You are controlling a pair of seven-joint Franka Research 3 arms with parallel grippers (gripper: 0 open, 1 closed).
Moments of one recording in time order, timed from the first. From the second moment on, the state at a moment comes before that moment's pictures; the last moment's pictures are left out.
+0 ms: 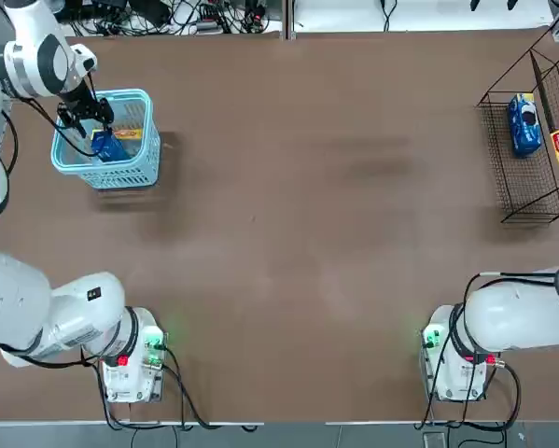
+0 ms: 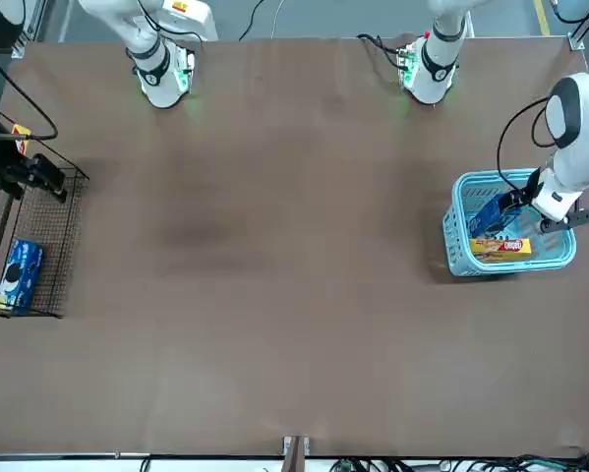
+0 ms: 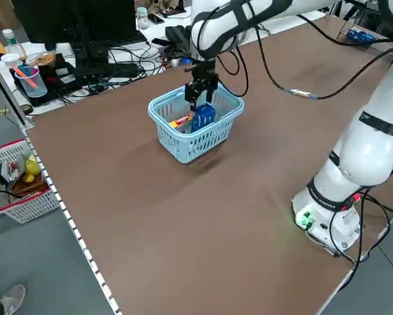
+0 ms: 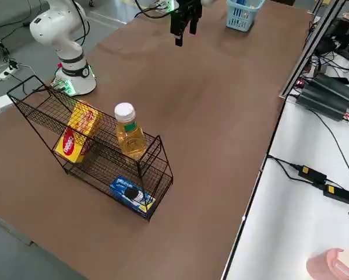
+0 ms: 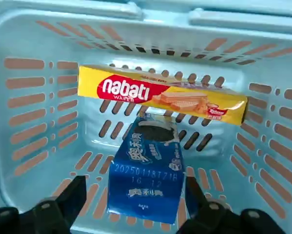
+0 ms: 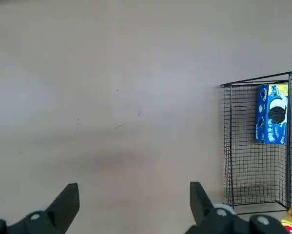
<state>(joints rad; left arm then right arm) 0.34 0.01 -0.14 -2.25 0.11 2.18 -0.03 0.06 0.00 -0.04 -1.60 -0.03 1.66 0.08</state>
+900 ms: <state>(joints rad) 0.34 0.02 -0.14 -2.30 0.11 2.23 -0.02 0.06 0.00 -0.04 -1.60 -0.03 1.66 0.08</state>
